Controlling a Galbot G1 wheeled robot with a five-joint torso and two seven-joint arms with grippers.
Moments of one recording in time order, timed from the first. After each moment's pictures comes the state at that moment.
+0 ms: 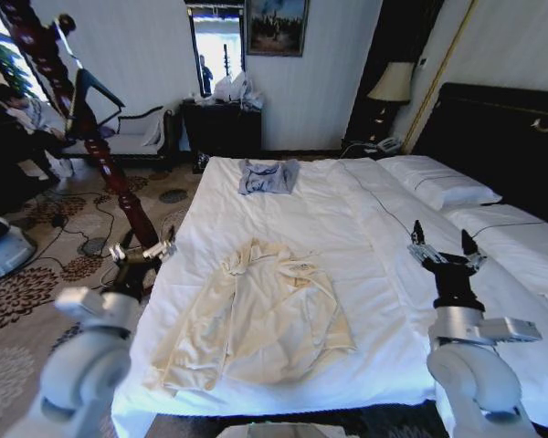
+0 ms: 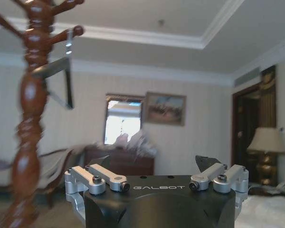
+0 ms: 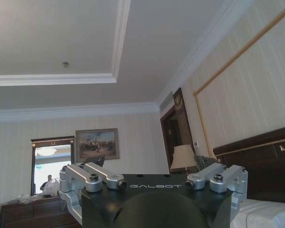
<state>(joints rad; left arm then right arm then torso) 1.22 -0.89 -0.68 -2.33 -0.79 0.24 -0.33 -1.55 1.27 0.90 2.35 0.54 0.10 0.18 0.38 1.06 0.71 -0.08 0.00</state>
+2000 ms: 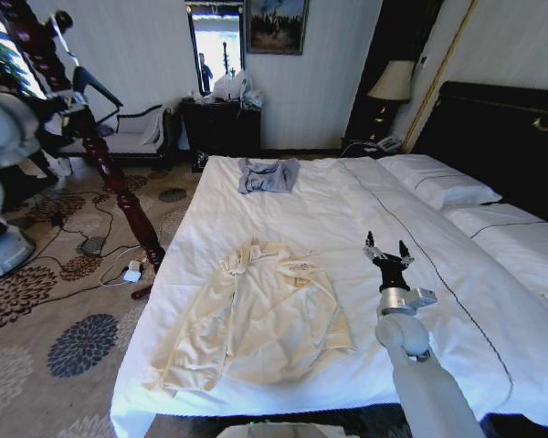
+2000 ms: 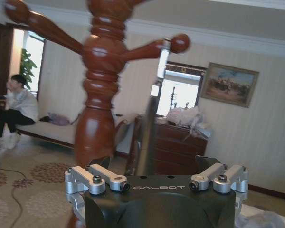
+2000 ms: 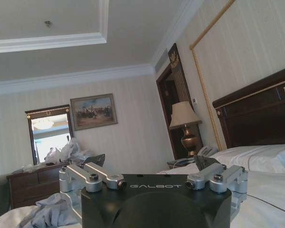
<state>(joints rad) -0.08 -0.64 -0.14 -1.46 -1.35 0.67 -0.53 -1.26 1.23 0.64 1.94 0.52 0.14 0.23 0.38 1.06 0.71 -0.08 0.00</state>
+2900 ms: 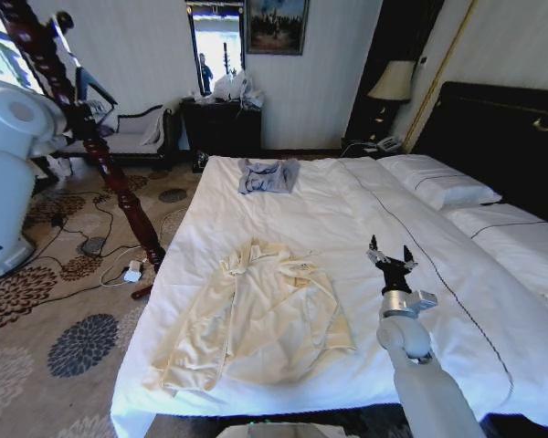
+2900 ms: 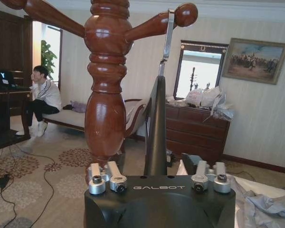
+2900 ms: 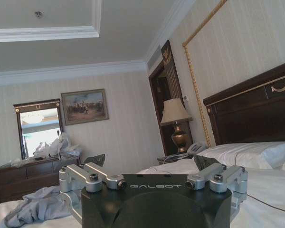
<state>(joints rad) -0.14 -0.64 -0.07 -1.47 -1.39 0.74 -0.69 -1.27 1.22 0.65 1.92 0.51 0.14 0.25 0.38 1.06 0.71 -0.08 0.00</state>
